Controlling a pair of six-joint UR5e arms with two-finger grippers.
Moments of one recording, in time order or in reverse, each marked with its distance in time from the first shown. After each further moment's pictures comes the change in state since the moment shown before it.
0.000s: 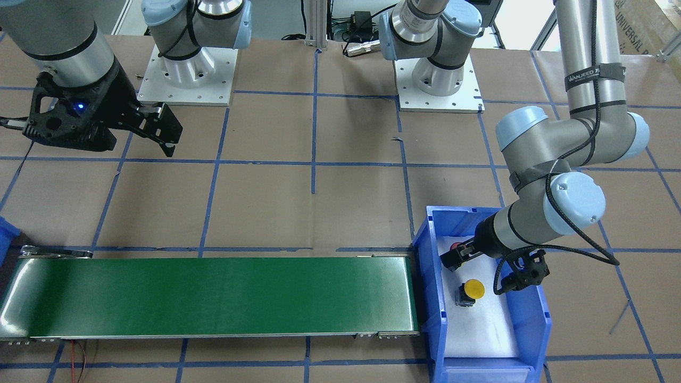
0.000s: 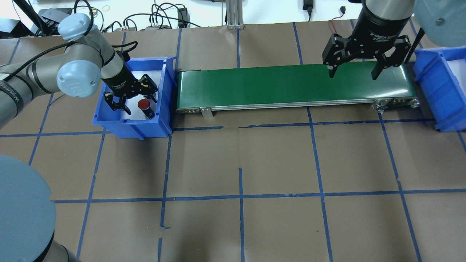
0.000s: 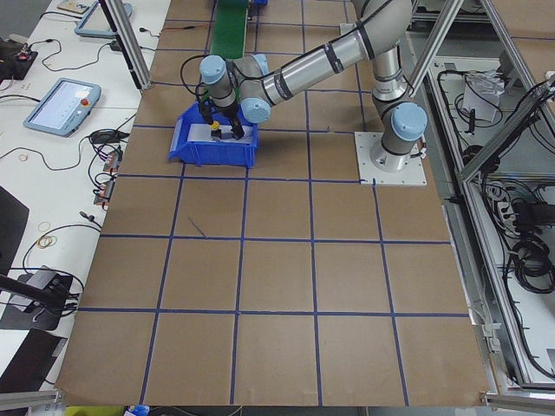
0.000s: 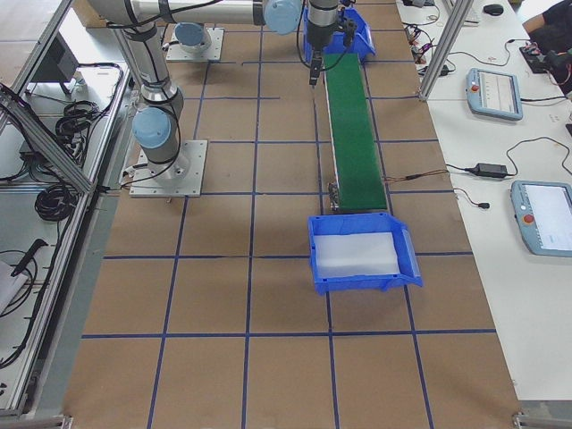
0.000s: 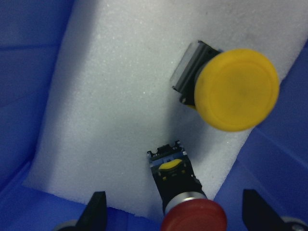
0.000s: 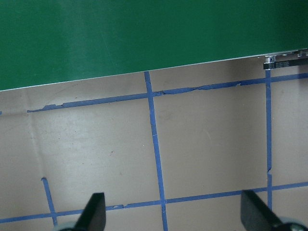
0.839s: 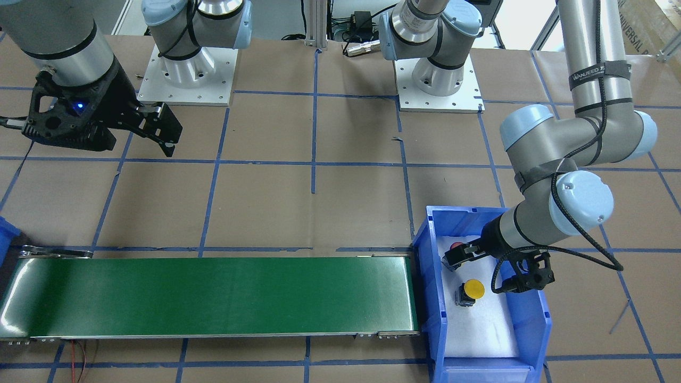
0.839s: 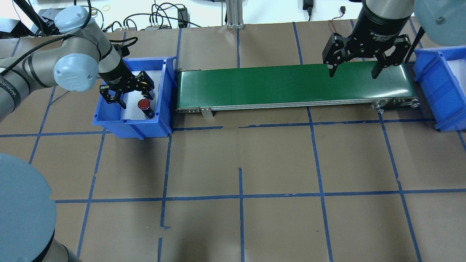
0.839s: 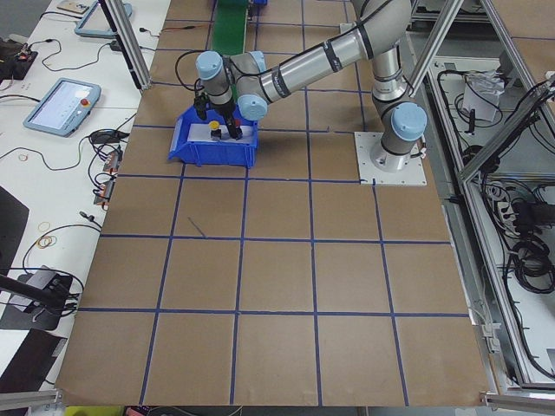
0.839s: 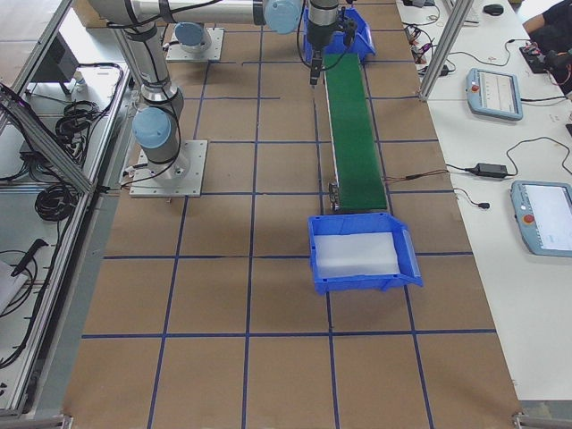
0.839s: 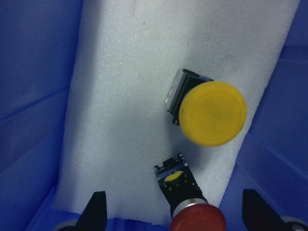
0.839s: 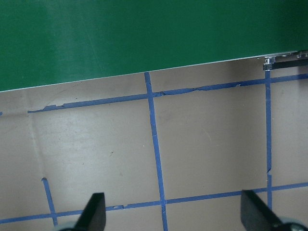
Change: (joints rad) left arm 0.000 -0.002 0.028 -0.007 0.034 0.174; right arm 0.000 0.001 -0.002 0.000 0.000 0.000
